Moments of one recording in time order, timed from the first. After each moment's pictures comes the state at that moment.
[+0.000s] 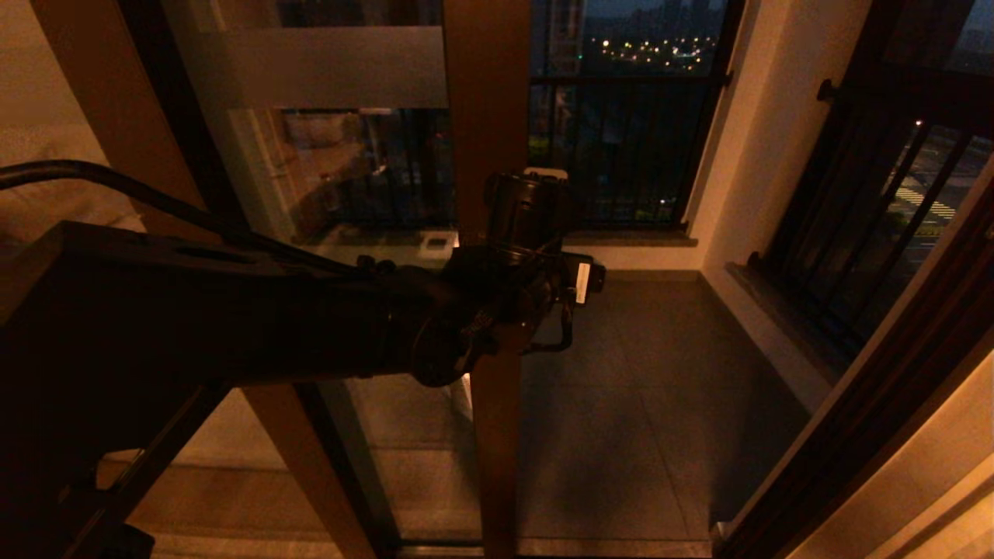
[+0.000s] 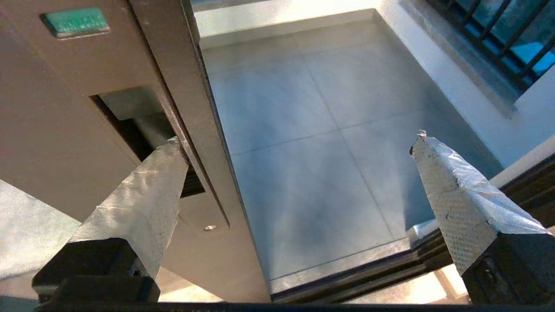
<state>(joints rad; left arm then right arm) -0.84 2.13 -1.66 -0.28 0.44 -0.09 0.00 0.00 0.00 0.01 0.04 -0.08</state>
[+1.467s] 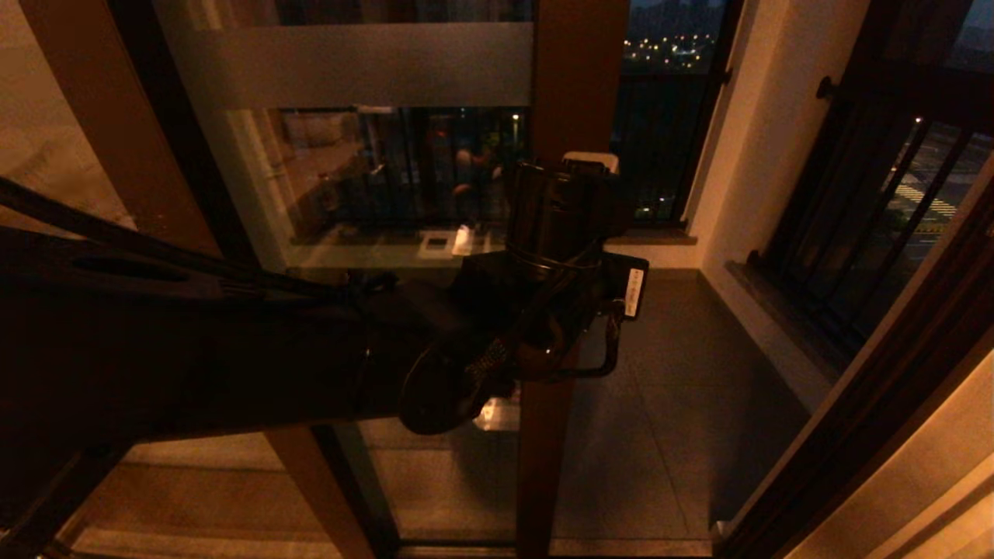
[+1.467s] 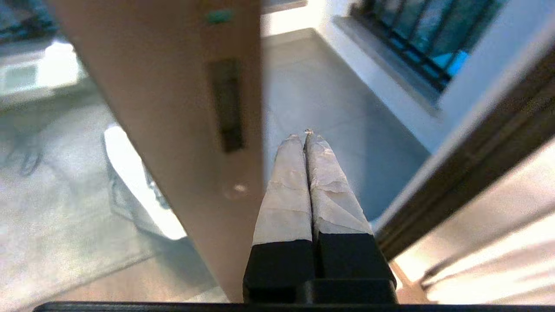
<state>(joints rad) -0.93 2.03 -1.56 -0.36 0.41 -0.09 0.00 0.00 0.00 0.01 0.04 -0.08</state>
